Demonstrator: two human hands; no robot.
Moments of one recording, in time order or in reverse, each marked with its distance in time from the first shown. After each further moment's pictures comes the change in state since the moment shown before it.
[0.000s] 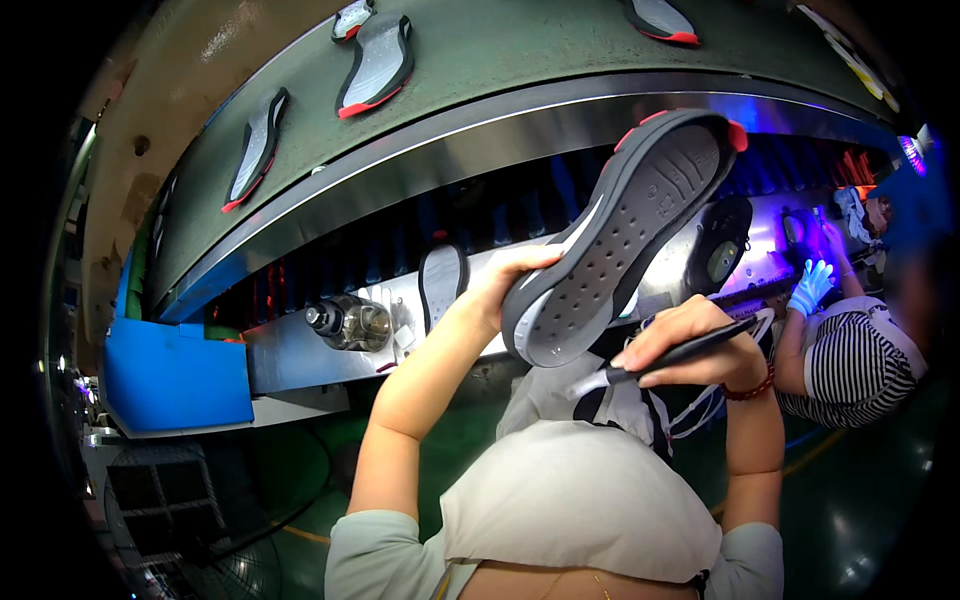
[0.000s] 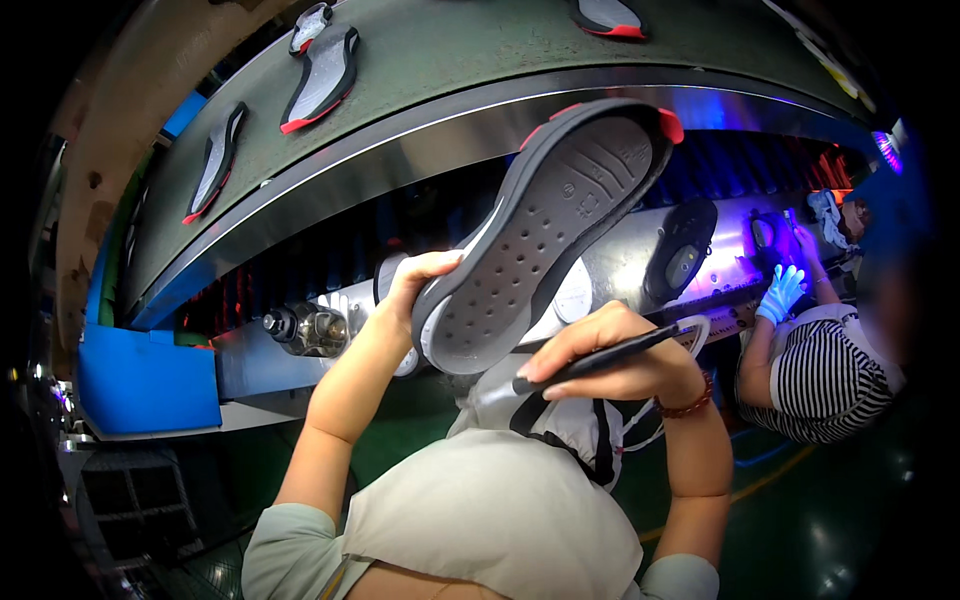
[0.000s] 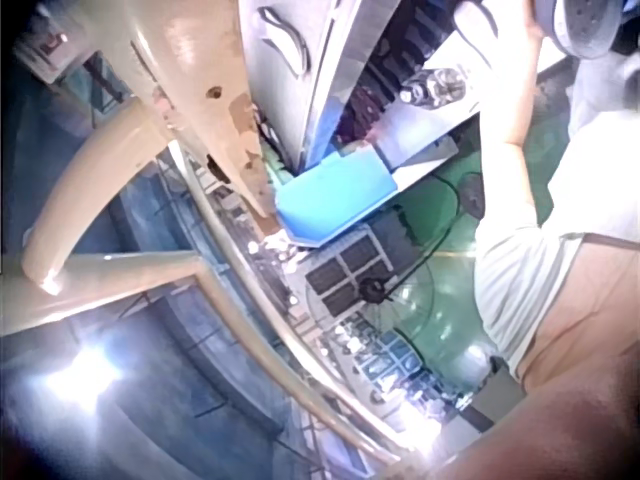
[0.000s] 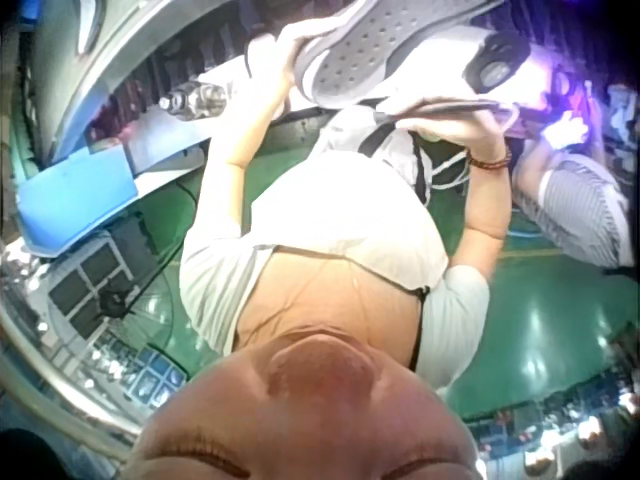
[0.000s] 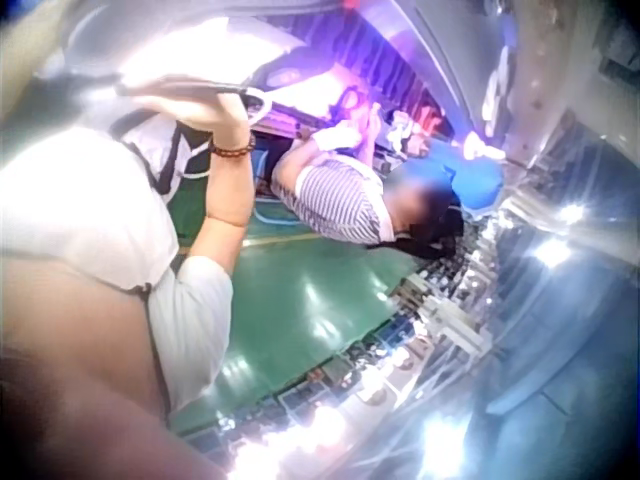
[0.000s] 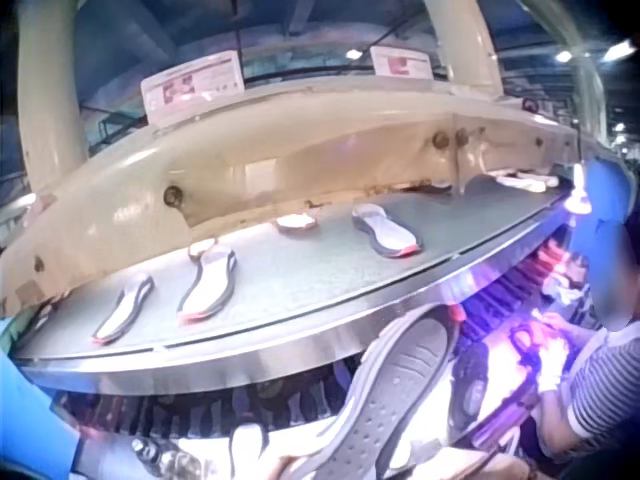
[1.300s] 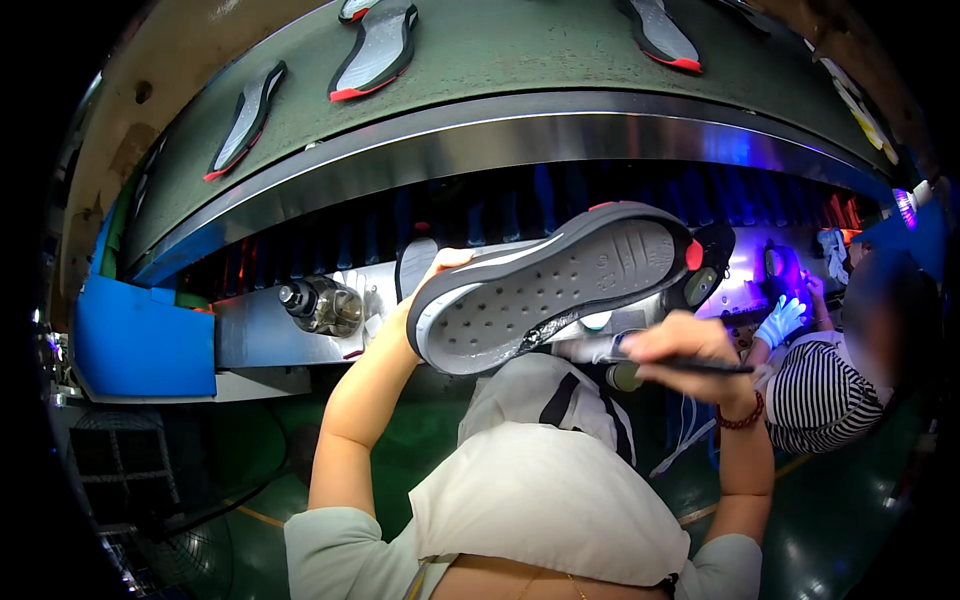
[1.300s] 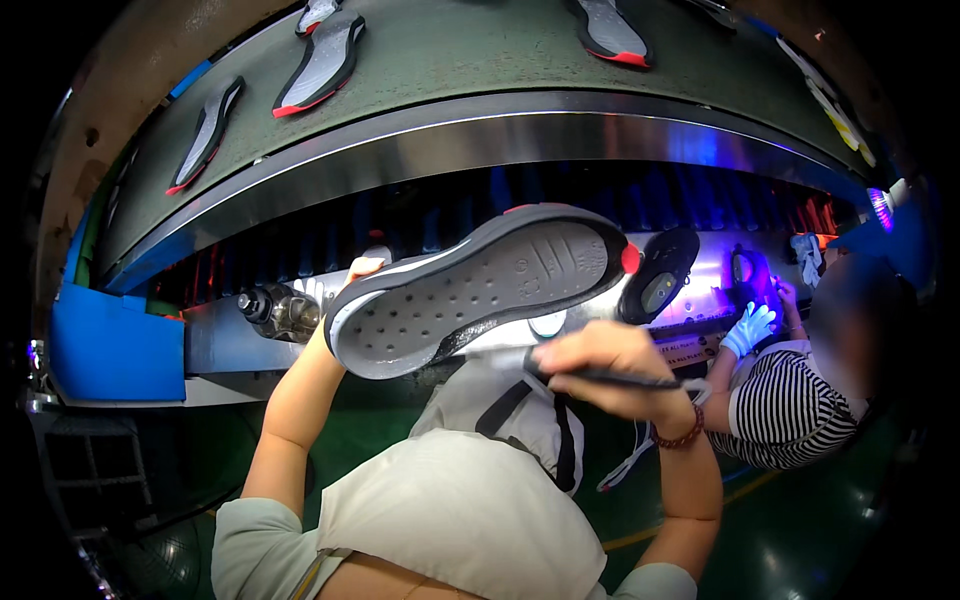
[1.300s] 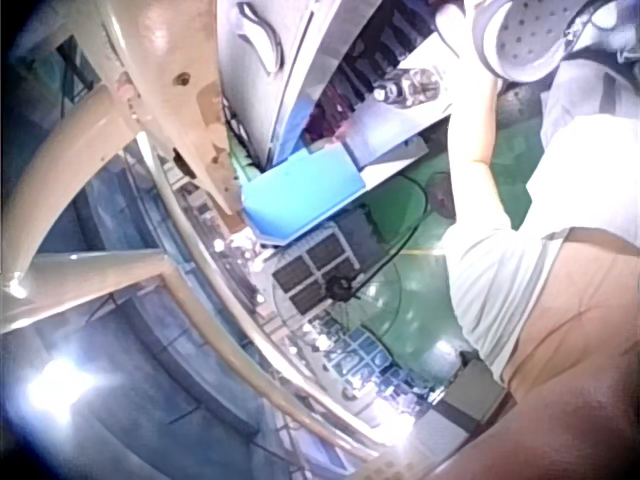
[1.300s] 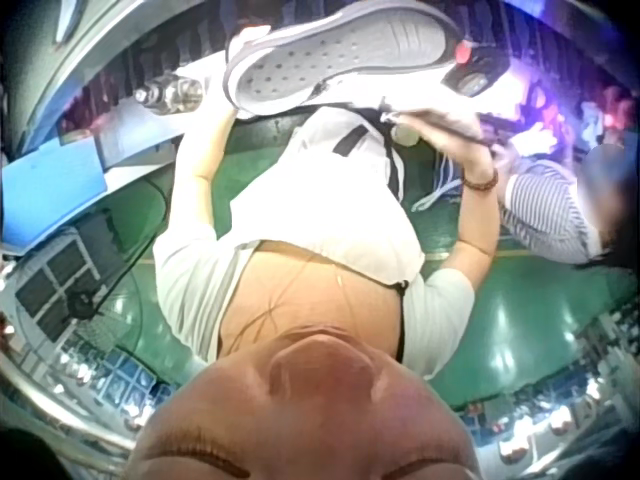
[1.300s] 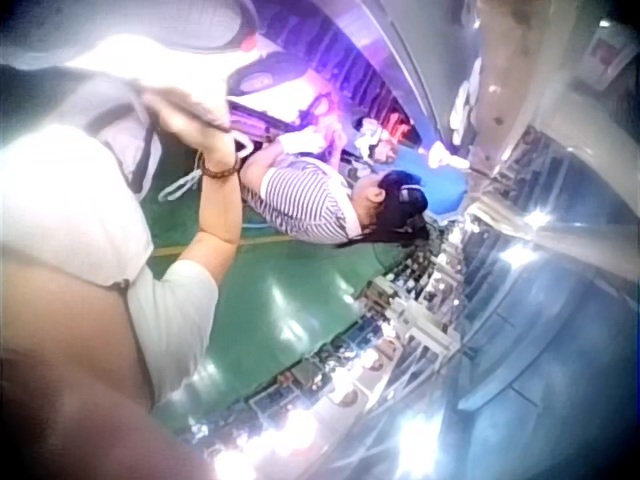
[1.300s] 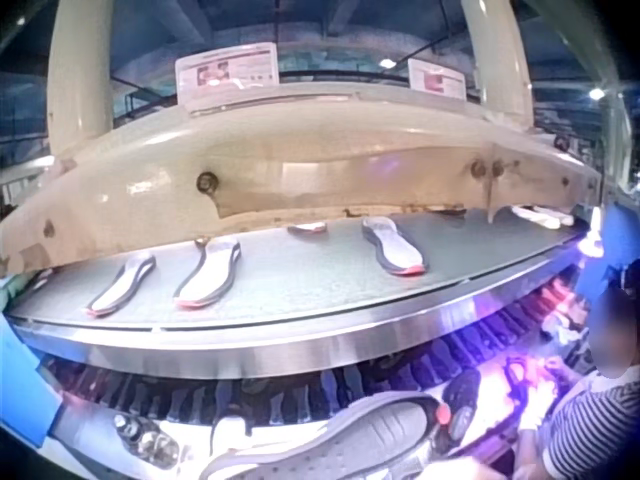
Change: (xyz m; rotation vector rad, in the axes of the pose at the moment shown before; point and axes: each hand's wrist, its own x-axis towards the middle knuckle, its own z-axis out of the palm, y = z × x) left_hand -0.035 0.012 -0.041 0.114 0.073 -0.055; right_hand -0.015 0.002 -0.008 -0.360 0.201 -0.024
